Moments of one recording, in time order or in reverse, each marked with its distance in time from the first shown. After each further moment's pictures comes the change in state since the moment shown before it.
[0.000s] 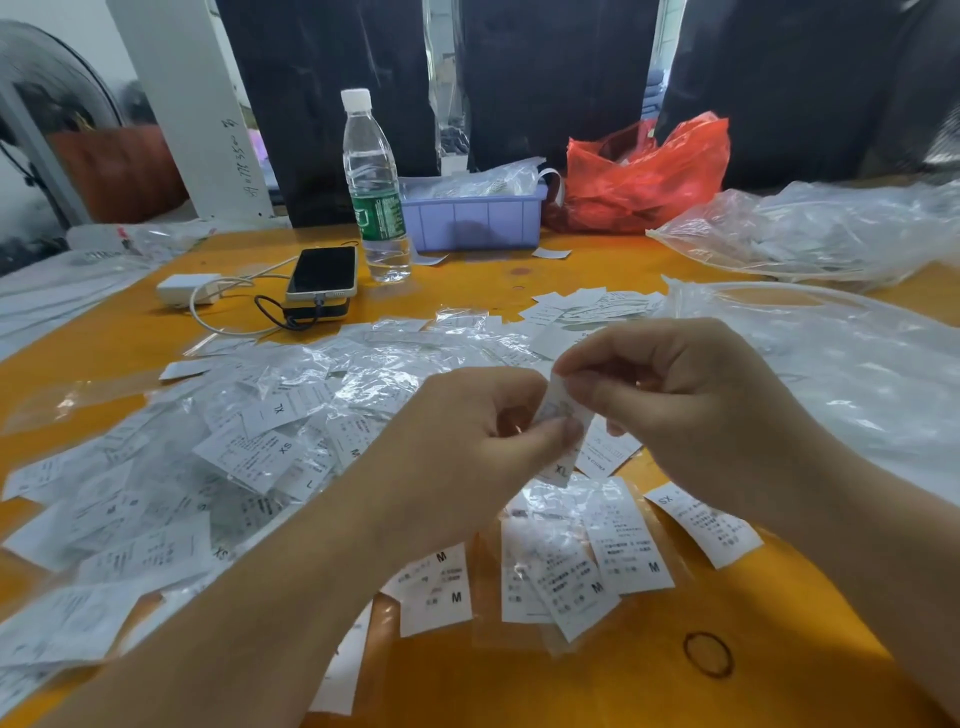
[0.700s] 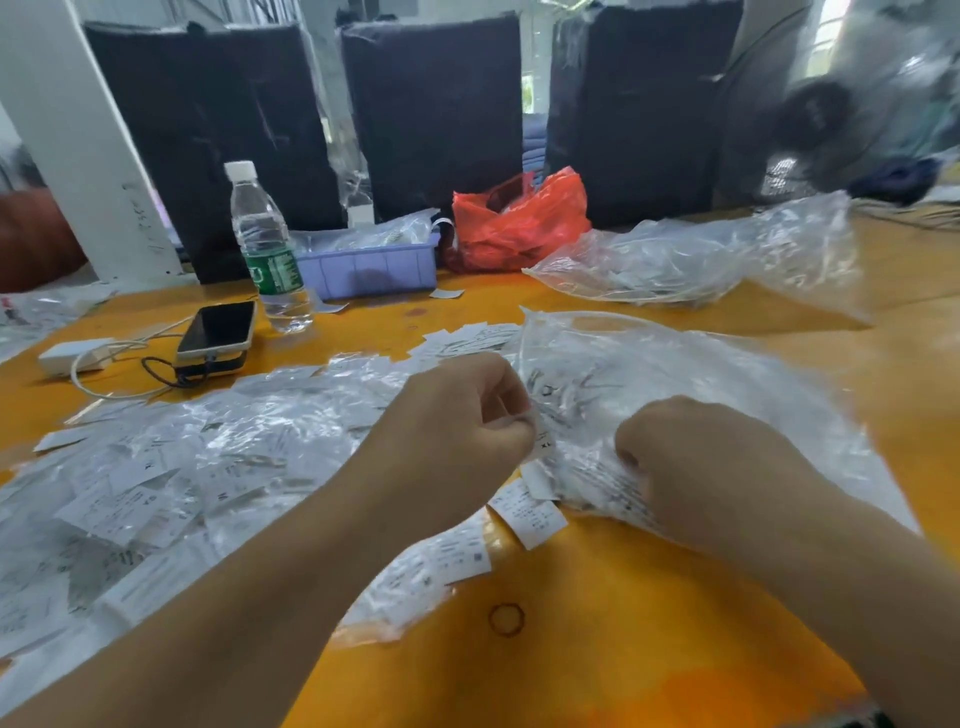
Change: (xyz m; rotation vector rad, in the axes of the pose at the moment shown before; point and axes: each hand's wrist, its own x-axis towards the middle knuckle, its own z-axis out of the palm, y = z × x) left_hand 0.031 0.071 0.054 0.044 0.050 -0.007; right_hand -0.065 0.005 -0.084 -1.041 -0.275 0.409
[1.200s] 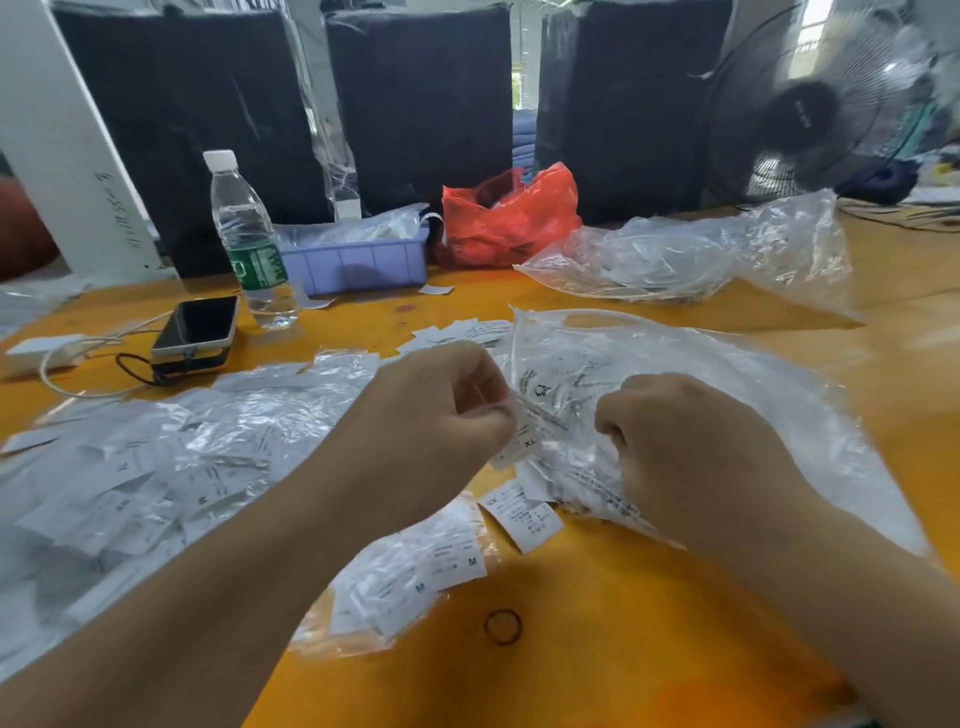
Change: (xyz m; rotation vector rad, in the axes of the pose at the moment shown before) left_hand 0.004 -0.006 -0.010 -0.025 0.003 0.000; right_hand 0.003 -0.004 0.007 0.044 0.255 -0.036
